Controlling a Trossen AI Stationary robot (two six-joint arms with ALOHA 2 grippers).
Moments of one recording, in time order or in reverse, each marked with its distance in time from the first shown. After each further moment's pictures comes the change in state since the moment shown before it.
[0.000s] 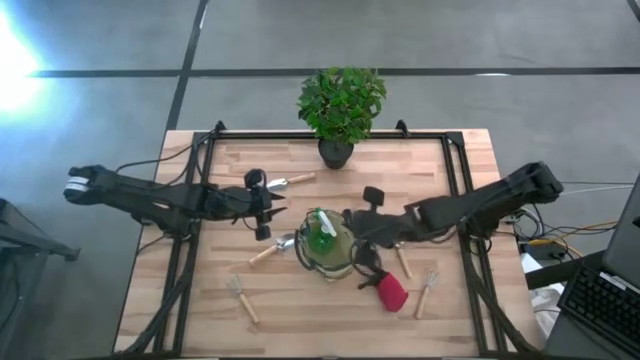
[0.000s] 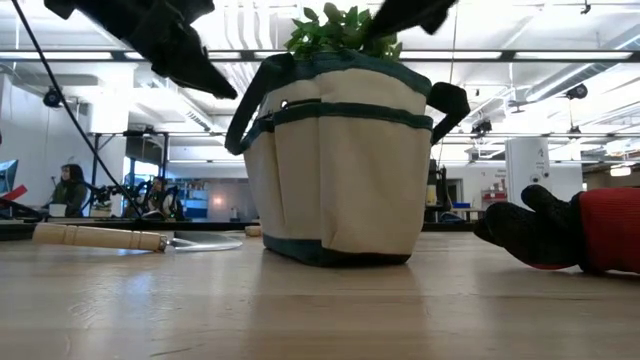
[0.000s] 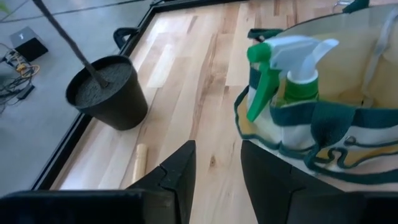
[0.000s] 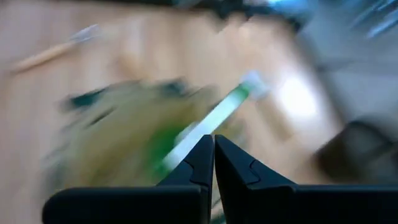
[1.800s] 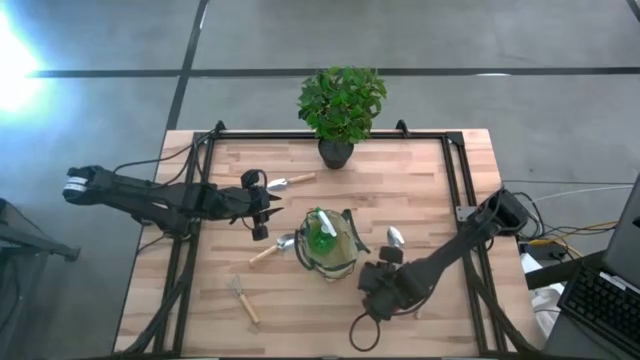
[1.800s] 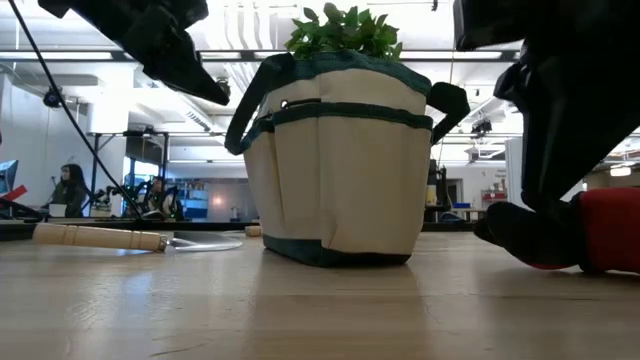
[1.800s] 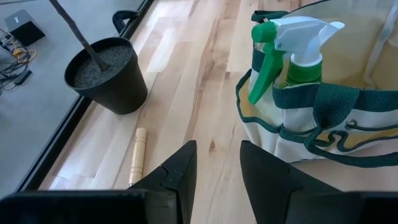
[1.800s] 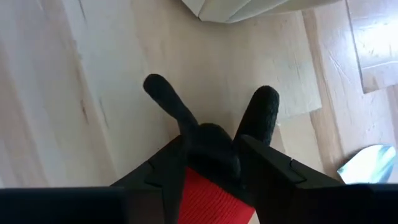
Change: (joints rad) left arm 0.000 -0.014 0.000 -0.061 0.001 -0.040; right arm 0.305 0.397 0.055 -0.344 -0.099 0.618
